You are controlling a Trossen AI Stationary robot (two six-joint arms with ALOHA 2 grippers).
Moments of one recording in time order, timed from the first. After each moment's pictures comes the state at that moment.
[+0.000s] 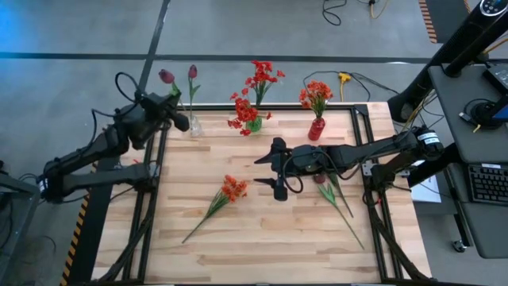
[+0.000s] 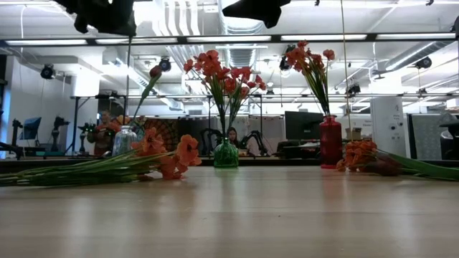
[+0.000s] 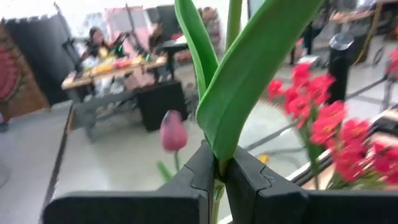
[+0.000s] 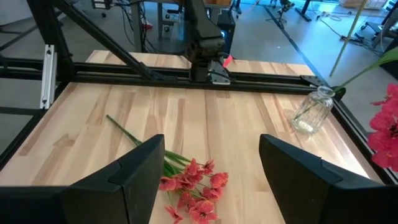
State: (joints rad) left arm 0.45 0.65 0.77 -0.18 -0.61 0.09; right arm 0.12 1.49 1.15 0.00 0.13 -0.03
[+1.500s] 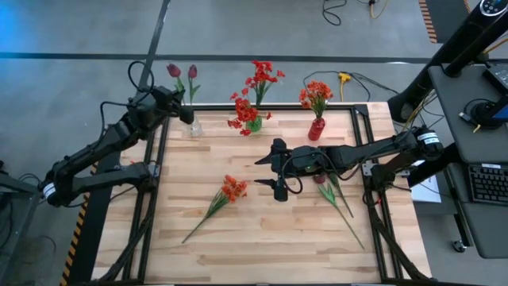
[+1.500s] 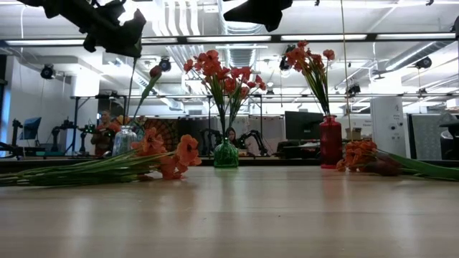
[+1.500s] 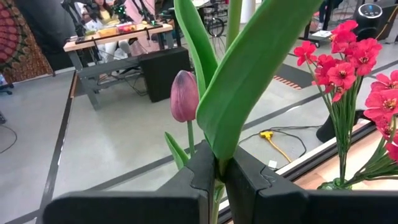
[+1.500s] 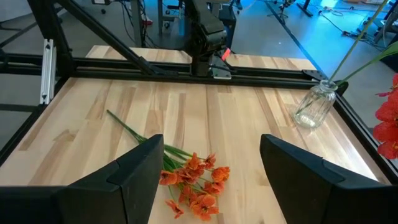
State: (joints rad) left arm 0.68 0.77 0.75 -0.17 -0.43 0.02; right arm 0.12 1.49 1.14 0.00 0.13 -0.03
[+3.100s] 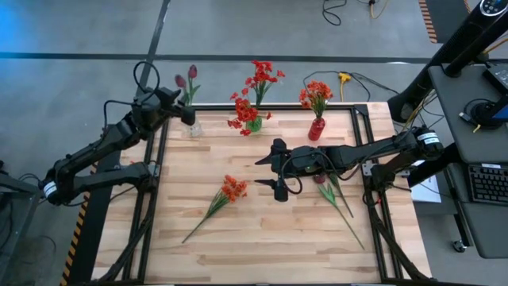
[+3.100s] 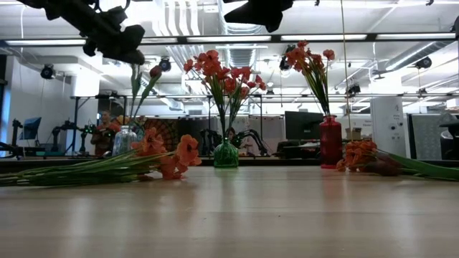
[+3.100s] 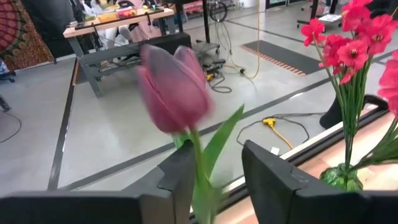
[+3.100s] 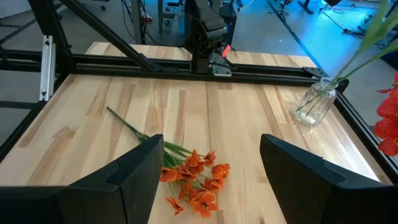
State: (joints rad) left arm 0.68 0.79 0.75 -0.22 -0.44 0.00; right arm 0.12 1.49 1.14 -0.02 0.13 -0.03
